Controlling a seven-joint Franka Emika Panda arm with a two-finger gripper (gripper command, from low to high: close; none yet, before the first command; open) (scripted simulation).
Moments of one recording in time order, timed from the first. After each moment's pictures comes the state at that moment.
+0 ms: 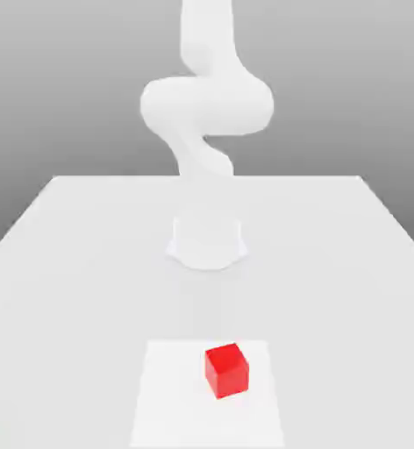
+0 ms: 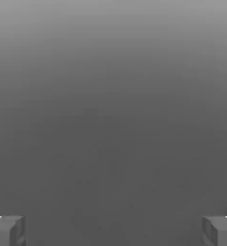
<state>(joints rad) 0.01 -0.71 0.00 -2.35 -0.01 2.35 0.77</state>
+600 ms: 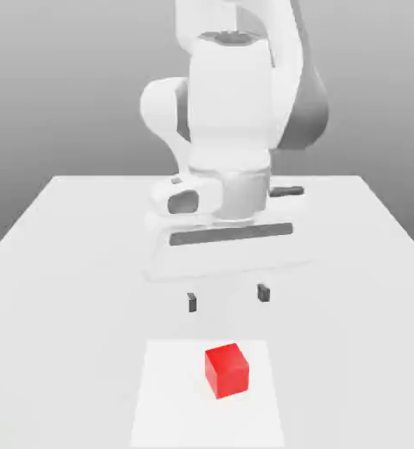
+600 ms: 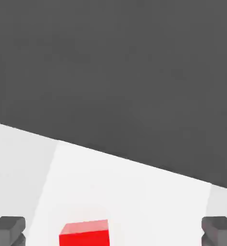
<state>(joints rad) 0.08 -0.05 -0.02 -2.71 -0.01 2.73 0.53</state>
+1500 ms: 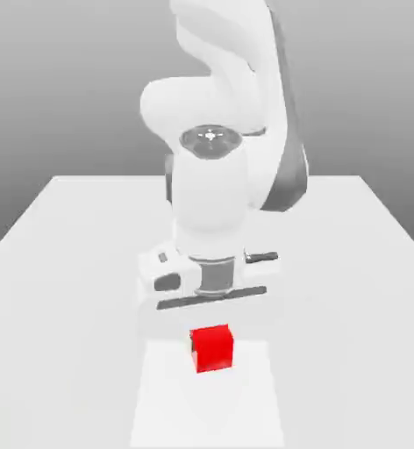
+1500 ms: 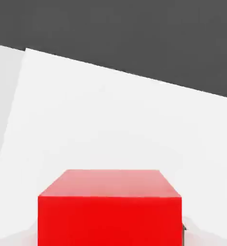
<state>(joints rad) -0.01 0.11 -0.07 -2.60 0.03 2.70 0.65</state>
